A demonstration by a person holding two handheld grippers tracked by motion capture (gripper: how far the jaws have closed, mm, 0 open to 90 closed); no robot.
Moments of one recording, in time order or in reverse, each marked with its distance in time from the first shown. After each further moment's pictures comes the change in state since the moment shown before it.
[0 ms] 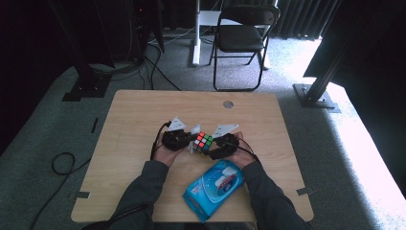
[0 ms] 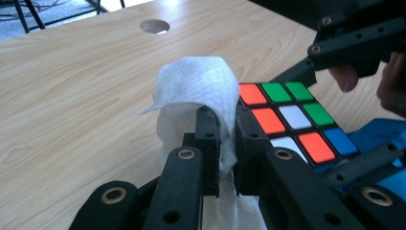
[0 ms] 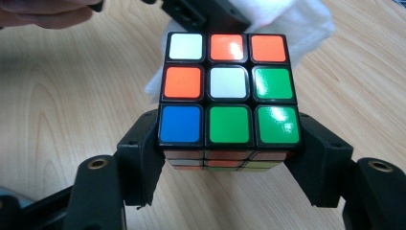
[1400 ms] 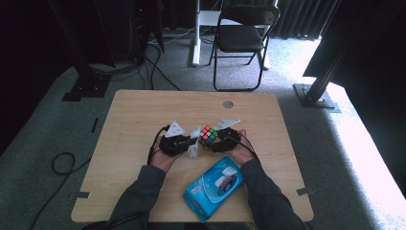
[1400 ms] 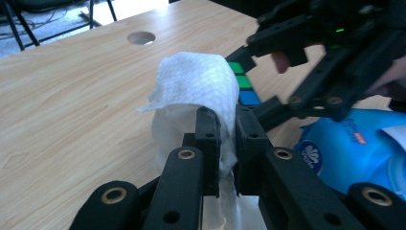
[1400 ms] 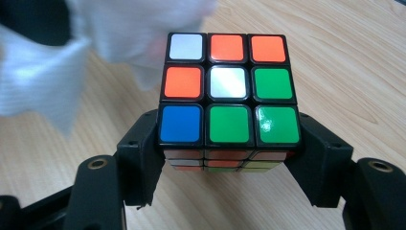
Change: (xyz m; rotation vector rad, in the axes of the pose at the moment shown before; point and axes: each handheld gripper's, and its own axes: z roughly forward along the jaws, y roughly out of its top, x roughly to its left) left arm -0.020 -0.001 -0.023 -0.025 -0.023 0.072; right arm -0.020 -0.001 0.007 0.031 -0.122 0.136
